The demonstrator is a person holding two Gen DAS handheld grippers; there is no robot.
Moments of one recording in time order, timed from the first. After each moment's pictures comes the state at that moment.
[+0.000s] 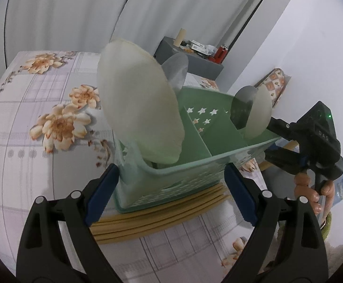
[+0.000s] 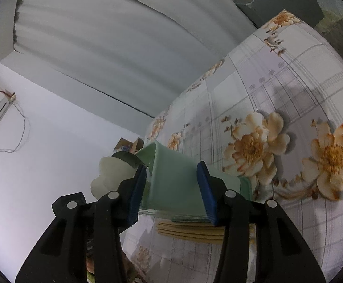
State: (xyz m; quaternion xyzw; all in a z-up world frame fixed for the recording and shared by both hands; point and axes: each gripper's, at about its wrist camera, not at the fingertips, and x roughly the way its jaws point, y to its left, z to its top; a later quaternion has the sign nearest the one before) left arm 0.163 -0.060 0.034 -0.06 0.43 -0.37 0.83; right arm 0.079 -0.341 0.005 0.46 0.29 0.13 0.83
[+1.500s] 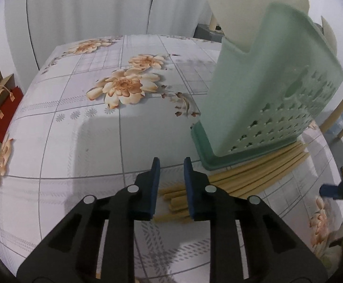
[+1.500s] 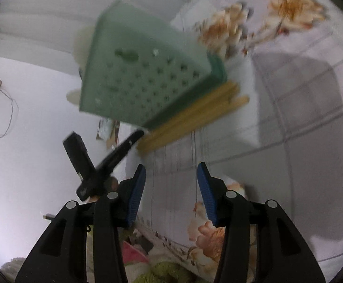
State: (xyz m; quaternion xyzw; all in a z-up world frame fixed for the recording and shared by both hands) left arm 0.148 -0.007 -0.033 0.06 0.43 -0.26 0.86; right arm -0.013 -0.264 -0.064 0.46 0.40 0.14 0.78
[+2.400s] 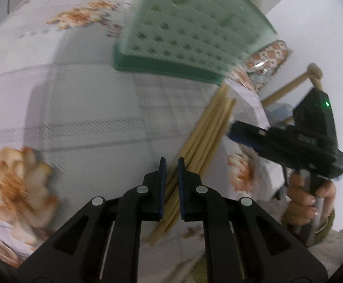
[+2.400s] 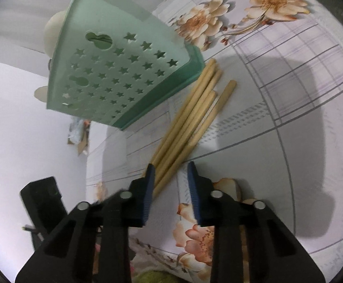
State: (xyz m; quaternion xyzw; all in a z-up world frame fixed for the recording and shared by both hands) left arm 0.054 -0.019 -0.047 -0.05 0.54 -0.38 0.75; right arm 0.002 -0.246 -0.068 0.43 0.44 0.04 0.79
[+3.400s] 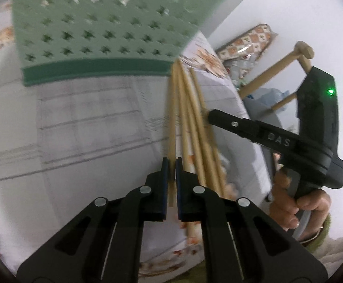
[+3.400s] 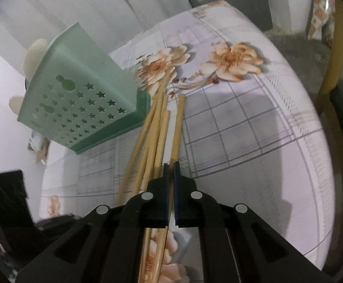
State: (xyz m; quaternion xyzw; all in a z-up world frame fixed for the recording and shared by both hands) left arm 0.042 -0.112 -0.047 -0.02 0.53 -0.41 0.74; right arm -0.014 -0.290 -0.059 0.31 0.41 -0.07 0.85
